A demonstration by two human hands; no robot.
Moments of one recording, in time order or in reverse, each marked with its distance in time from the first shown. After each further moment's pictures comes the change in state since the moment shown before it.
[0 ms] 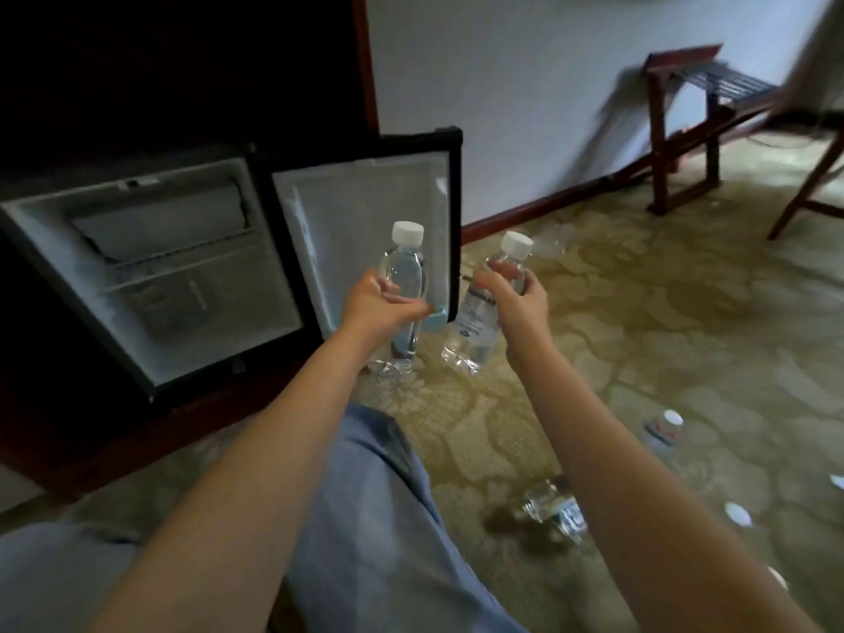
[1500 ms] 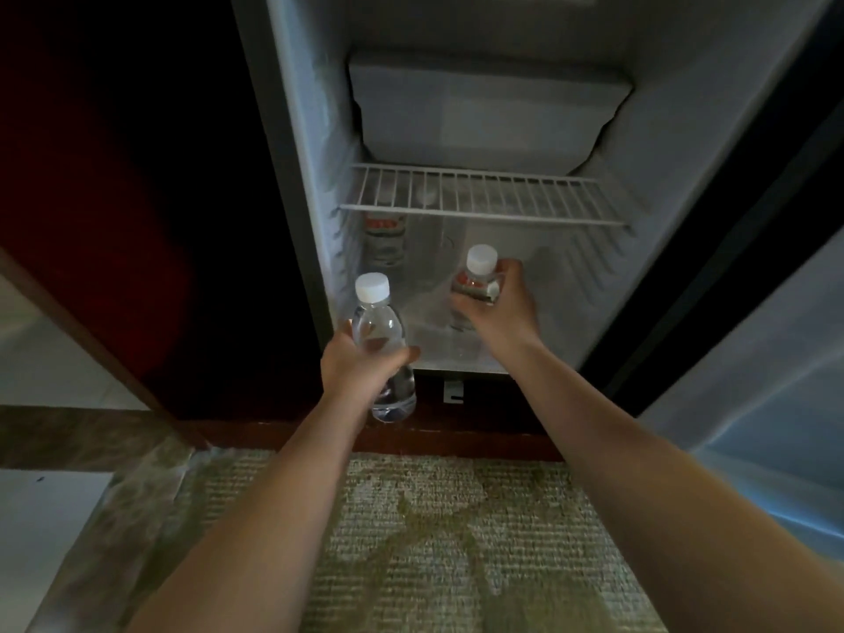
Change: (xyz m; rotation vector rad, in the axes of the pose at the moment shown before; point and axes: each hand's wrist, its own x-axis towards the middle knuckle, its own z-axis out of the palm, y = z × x) left_hand 0.227 -0.354 -0.307 -0.180 0.743 -0.459; right_hand 0.149 0.291 0.524 -0.670 -0.680 -0.189
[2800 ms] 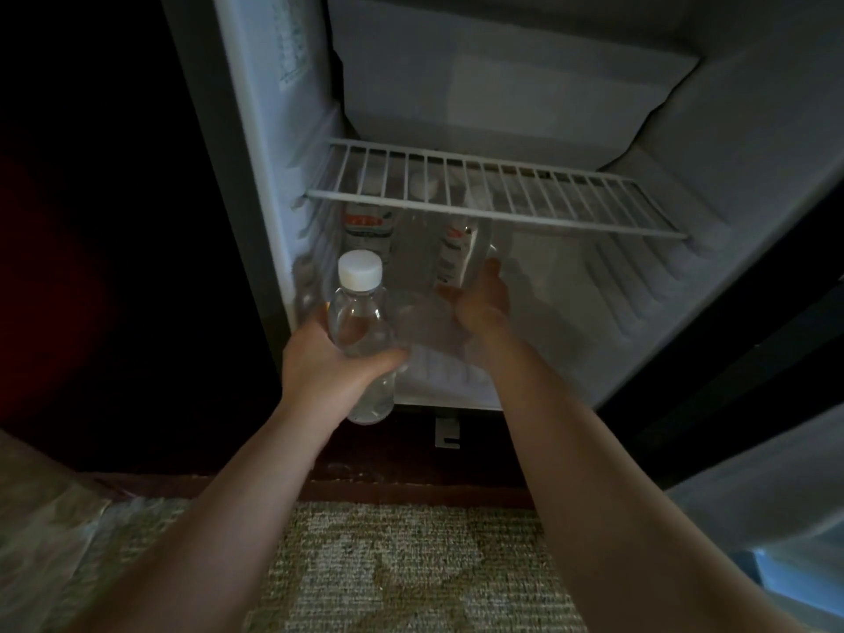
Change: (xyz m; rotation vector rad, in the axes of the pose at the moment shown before) left_hand 0.057 0.000 0.009 0.004 -0.043 0.172; right_hand 0.139 0.056 0.071 -0.134 0.031 0.141
